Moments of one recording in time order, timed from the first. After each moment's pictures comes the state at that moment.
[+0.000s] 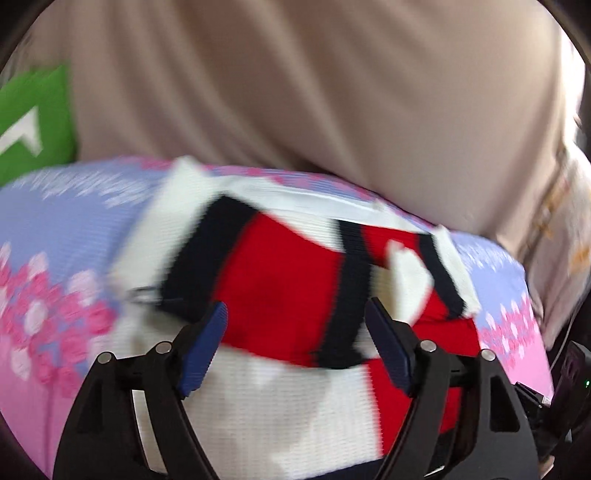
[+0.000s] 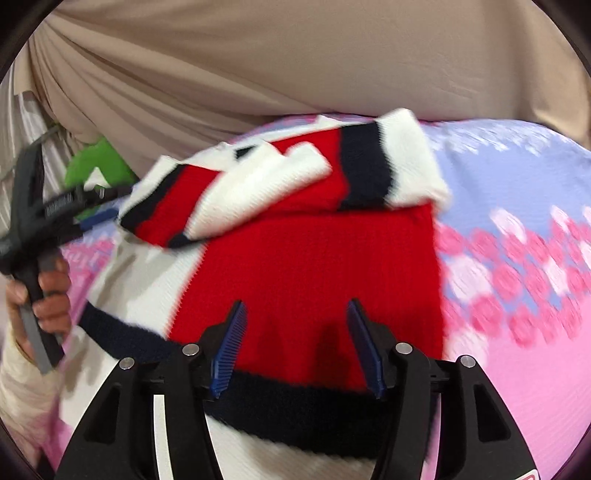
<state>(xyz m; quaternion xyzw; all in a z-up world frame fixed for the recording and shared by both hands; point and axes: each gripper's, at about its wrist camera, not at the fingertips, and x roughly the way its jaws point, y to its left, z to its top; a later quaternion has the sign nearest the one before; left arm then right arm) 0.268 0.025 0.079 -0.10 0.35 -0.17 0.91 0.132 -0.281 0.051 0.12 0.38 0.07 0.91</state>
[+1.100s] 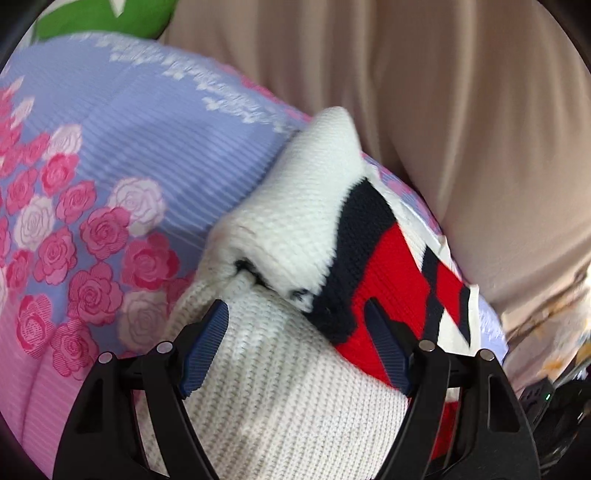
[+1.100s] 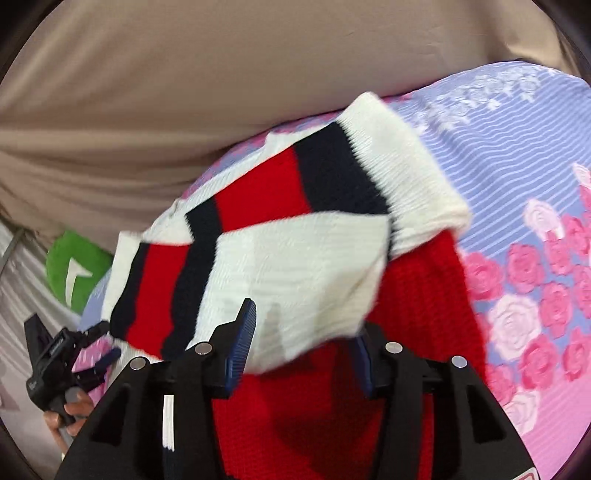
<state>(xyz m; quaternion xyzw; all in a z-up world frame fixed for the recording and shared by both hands) 0.309 0.105 0.020 -0.29 0.43 -0.12 0.85 0.190 -0.318 0.043 0.27 0.37 0.00 0.89</state>
